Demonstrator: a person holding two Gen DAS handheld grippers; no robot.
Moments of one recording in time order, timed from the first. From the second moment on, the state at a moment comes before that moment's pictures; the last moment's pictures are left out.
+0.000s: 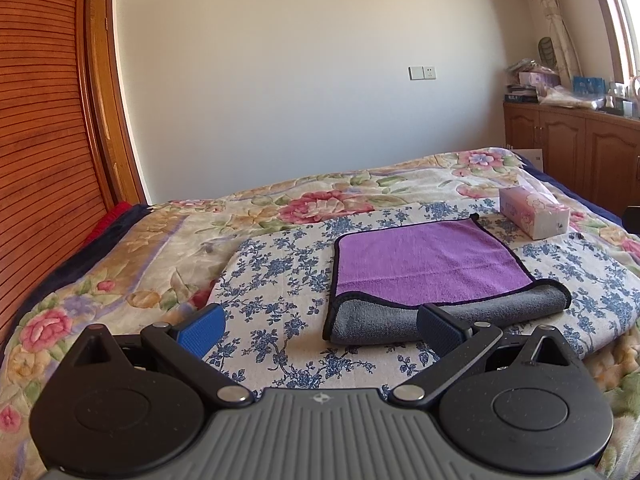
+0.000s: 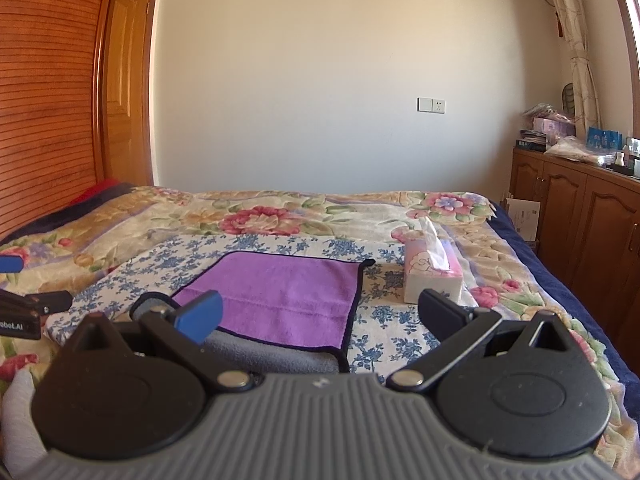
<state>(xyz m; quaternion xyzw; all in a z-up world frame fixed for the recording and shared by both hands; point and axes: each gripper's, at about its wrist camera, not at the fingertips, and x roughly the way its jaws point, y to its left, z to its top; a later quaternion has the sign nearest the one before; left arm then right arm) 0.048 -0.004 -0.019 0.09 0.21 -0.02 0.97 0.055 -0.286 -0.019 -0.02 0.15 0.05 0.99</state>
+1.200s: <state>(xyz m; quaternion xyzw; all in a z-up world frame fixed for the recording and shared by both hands) 0.121 -0.006 -0.043 0.09 0.23 -0.02 0.97 0.117 -0.282 -0.046 -0.02 0.24 0.07 0.97</state>
